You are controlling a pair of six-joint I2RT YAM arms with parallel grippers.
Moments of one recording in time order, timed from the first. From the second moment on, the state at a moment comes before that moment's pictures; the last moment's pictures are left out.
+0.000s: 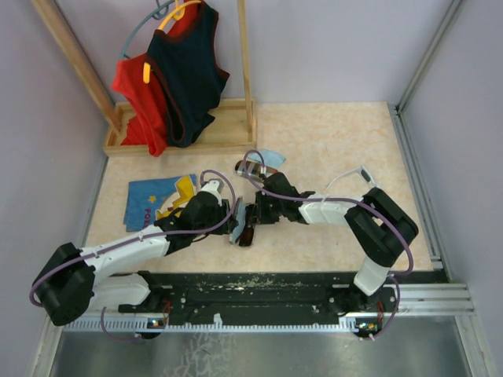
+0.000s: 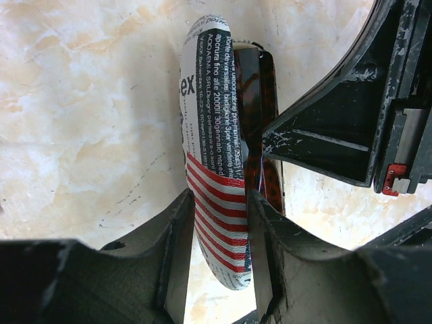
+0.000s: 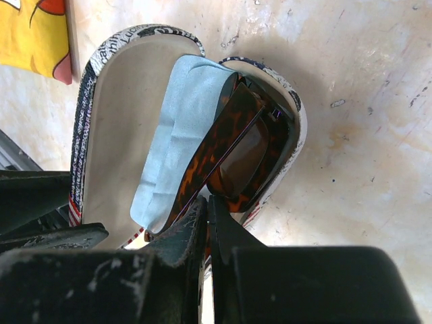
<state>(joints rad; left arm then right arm) -0.81 1.18 0.55 -0.04 -0.14 -0.62 0.76 1.69 0.85 0.02 -0.26 0.71</state>
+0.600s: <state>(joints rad) -0.81 1.18 0.55 -0.04 -0.13 -0.62 0.76 1.60 0.85 -0.02 -0.23 0.68</state>
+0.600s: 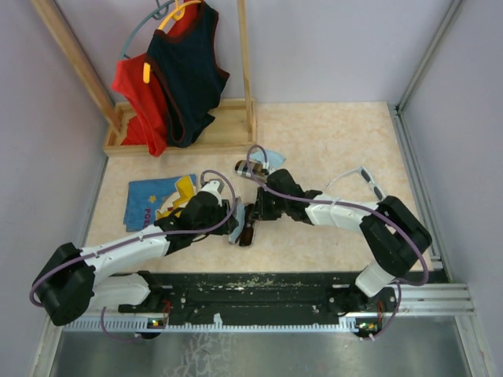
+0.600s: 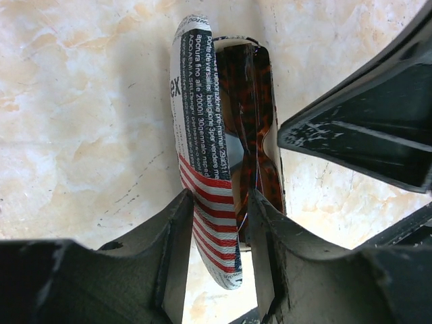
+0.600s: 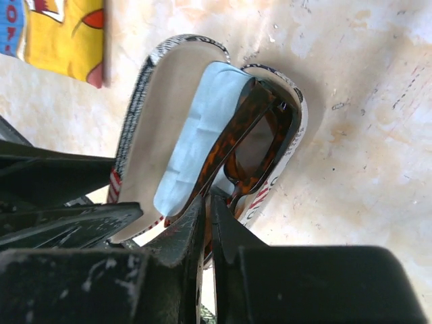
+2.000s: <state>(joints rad) -0.81 1.18 0.56 -0.04 -0.05 -0.62 0.76 1.61 0.78 -0.04 -0.13 0.68</state>
